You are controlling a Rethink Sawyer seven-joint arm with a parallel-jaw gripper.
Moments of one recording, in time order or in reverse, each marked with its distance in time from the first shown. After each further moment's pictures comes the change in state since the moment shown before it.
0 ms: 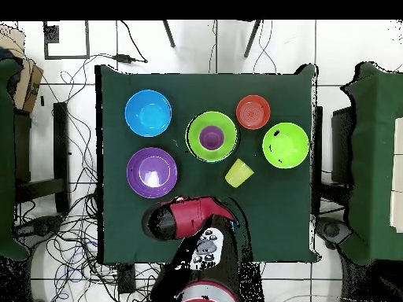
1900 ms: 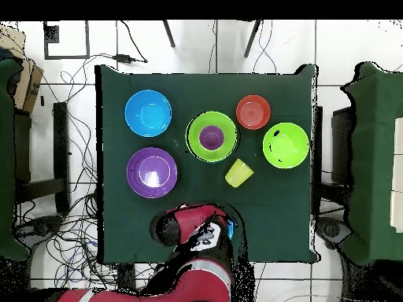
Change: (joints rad) arm 0.017 0.153 -0.042 0.003 0.001 -0.139 0.000
